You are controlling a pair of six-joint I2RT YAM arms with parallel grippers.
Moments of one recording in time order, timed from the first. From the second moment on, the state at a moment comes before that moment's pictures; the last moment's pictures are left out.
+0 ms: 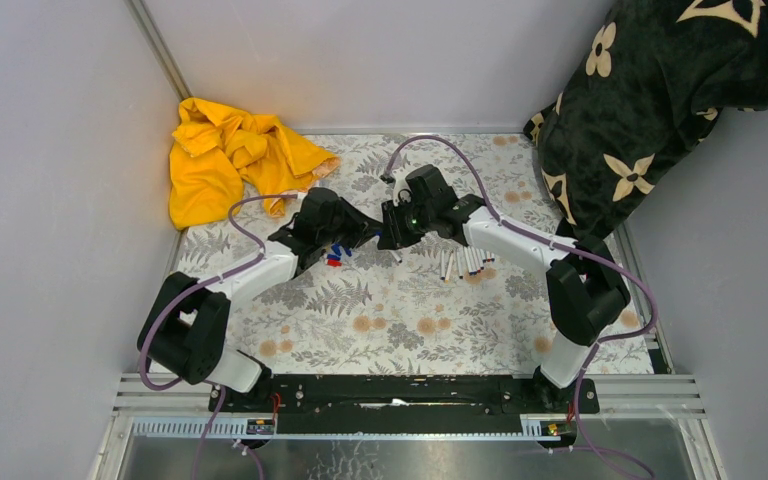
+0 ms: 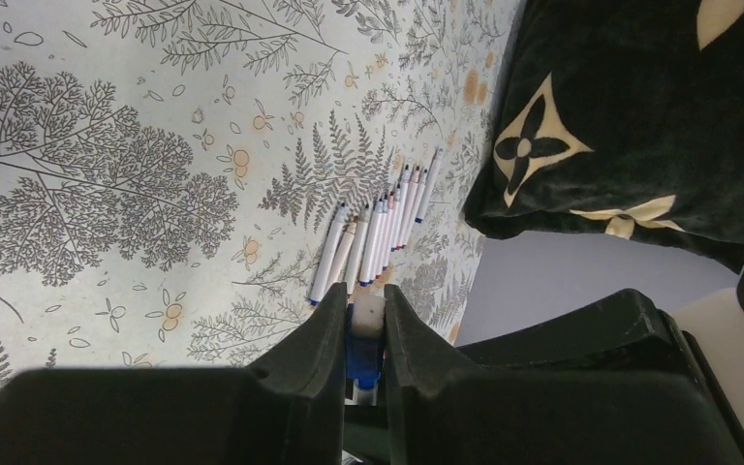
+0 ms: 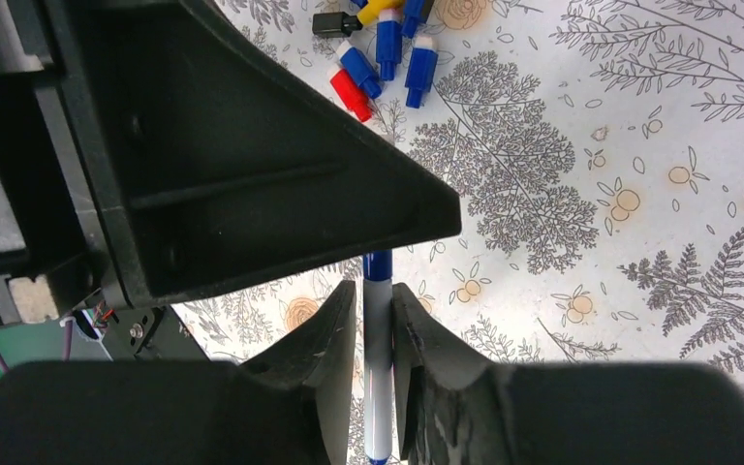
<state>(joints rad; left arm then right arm) -0.48 1.47 0.83 0.09 0.18 -1.25 0.69 1.74 1.28 -0.32 -0.39 0.31</state>
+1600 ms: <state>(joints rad) -0.39 1.68 1.07 -0.44 -0.19 -0.86 0.69 1.80 1.12 -0.23 0.07 0.37</state>
